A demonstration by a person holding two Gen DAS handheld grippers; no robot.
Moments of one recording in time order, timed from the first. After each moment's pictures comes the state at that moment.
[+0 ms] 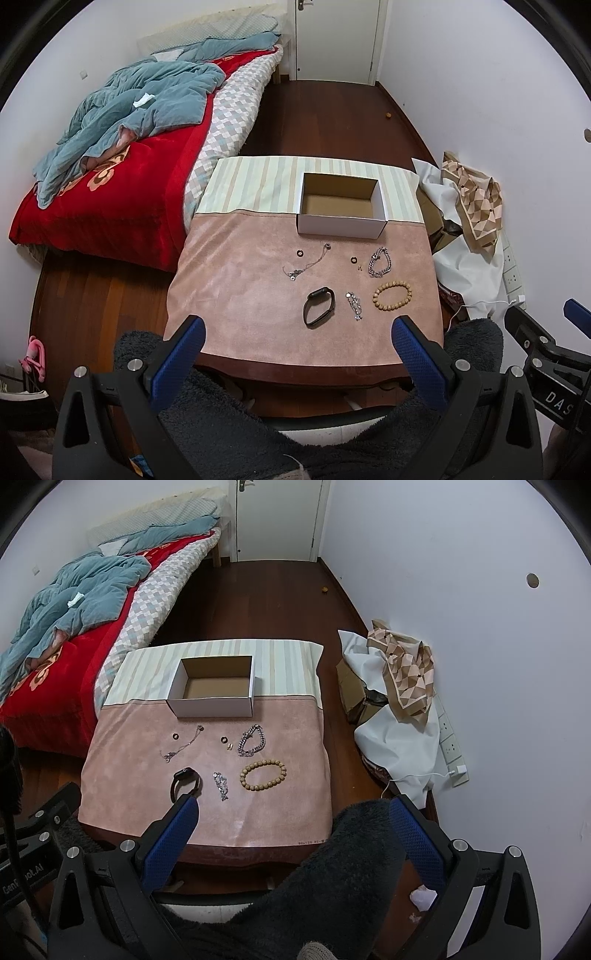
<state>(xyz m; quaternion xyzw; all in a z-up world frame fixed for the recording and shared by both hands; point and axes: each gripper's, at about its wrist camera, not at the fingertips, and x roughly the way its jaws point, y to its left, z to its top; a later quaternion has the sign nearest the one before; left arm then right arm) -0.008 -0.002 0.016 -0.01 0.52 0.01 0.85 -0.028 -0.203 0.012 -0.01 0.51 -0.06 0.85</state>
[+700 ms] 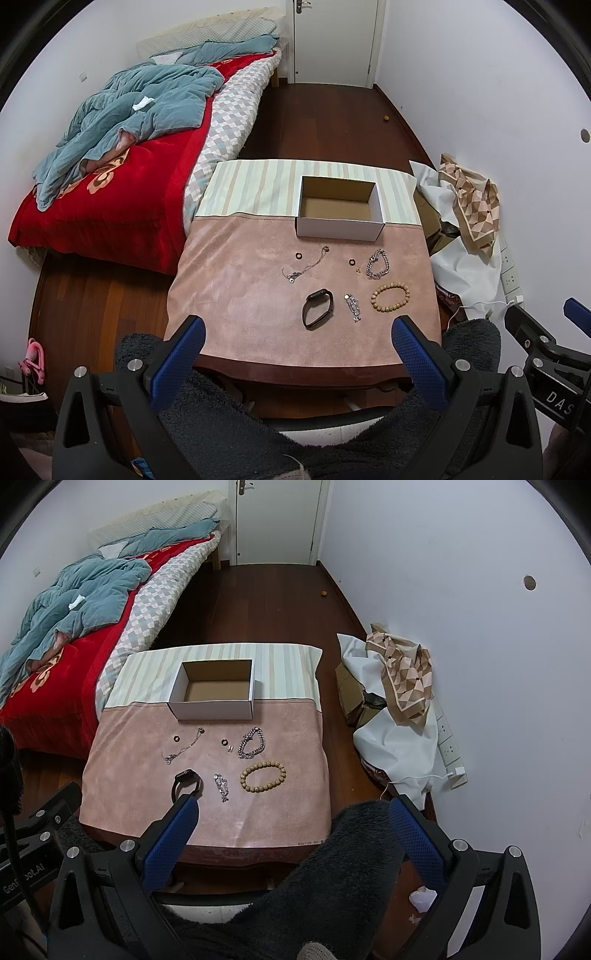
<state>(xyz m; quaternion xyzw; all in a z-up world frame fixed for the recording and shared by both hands) -0.010 -0.002 0.014 -0.01 0.51 0.01 0.86 -0.033 -0.203 0.017 -0.01 0.51 -0.06 0.86</state>
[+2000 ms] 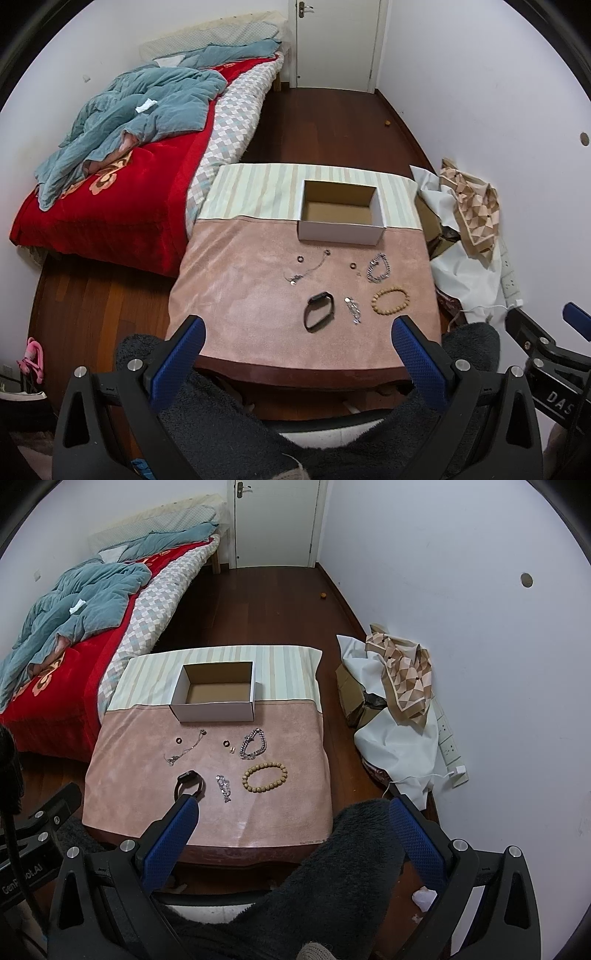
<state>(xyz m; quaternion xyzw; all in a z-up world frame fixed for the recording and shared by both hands) -0.009 -0.003 0.016 -0.01 0.51 0.02 0.86 -0.036 -0.202 0.023 0.00 0.51 -0.06 0.86</state>
